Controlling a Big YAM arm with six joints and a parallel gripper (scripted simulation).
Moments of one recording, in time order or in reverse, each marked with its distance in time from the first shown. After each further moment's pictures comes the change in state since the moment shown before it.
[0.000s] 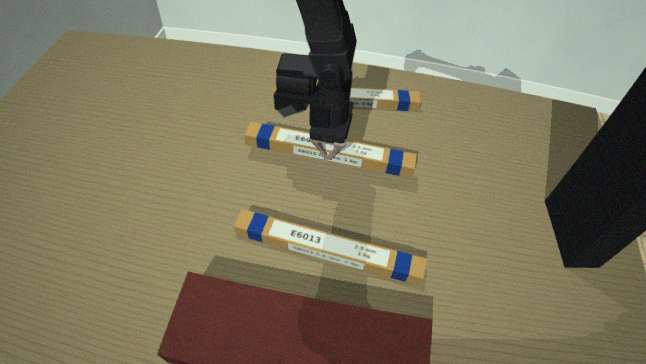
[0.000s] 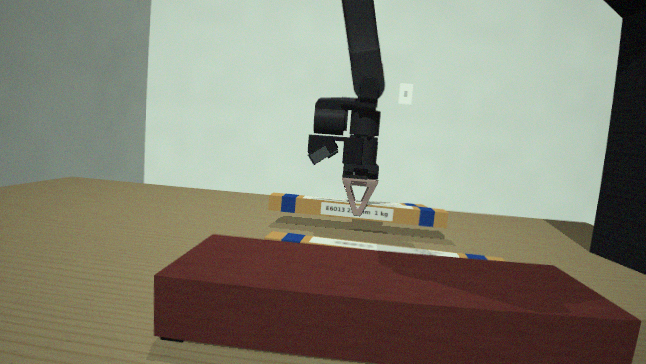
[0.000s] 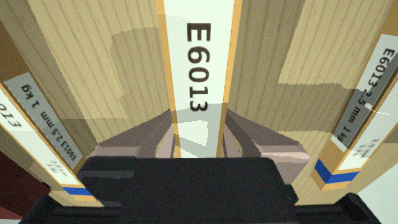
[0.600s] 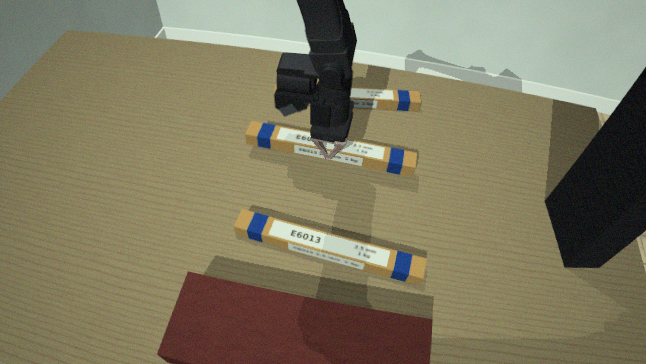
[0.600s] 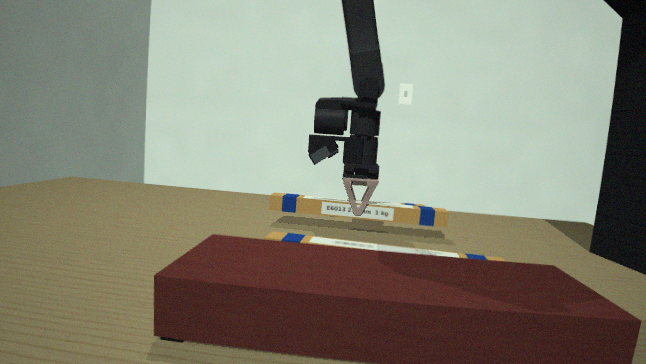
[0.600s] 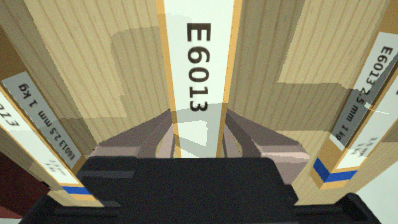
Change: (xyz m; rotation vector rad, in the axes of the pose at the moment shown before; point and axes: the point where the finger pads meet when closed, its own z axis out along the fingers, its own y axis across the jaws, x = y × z) arm 0.001 -0.003 -0.001 0.001 0.004 0.002
